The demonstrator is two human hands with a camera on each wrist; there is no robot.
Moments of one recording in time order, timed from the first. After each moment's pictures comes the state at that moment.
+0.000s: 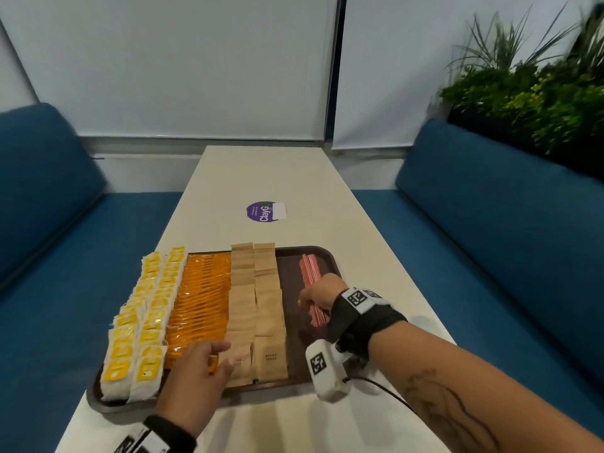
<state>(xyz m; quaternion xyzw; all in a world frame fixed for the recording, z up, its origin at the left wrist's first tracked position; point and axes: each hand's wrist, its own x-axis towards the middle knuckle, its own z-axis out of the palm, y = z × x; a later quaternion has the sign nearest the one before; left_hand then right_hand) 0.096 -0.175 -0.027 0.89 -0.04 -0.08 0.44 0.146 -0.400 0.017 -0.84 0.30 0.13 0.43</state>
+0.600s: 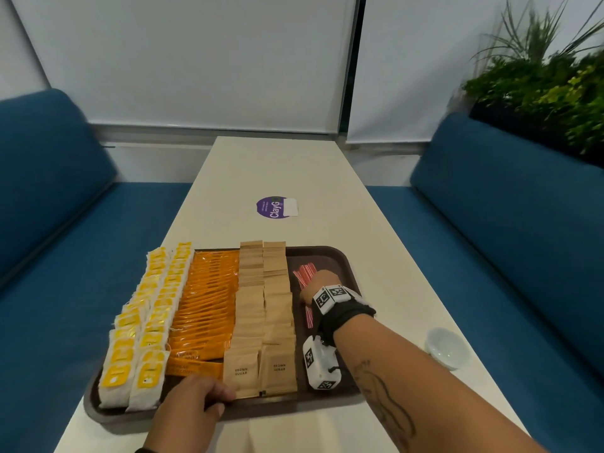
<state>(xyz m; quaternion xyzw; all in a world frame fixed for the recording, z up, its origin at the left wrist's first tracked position) 0.107 -0.167 -0.019 0.94 -0.09 -0.23 0.24 0.279 -0.419 -0.121 -0.90 0.34 0.21 0.19</state>
